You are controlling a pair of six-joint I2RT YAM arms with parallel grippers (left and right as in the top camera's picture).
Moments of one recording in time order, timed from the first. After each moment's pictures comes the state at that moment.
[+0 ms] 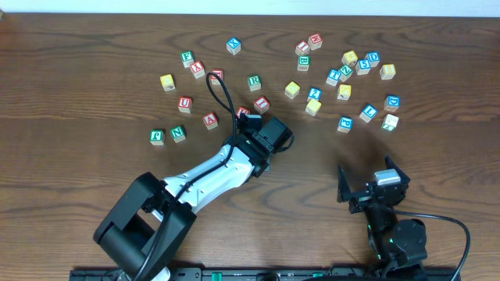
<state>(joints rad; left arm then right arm) -0.75 1.79 1.07 -0.58 -0.32 -0.70 0.24 0.04 0.01 -0.07 0.06 -0.05</state>
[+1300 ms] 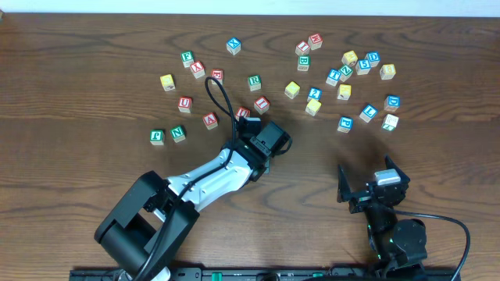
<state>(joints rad) -0.75 1.80 1.01 -0.48 -0.32 -0.70 0.24 0.04 0.01 -0.07 0.06 -0.05</state>
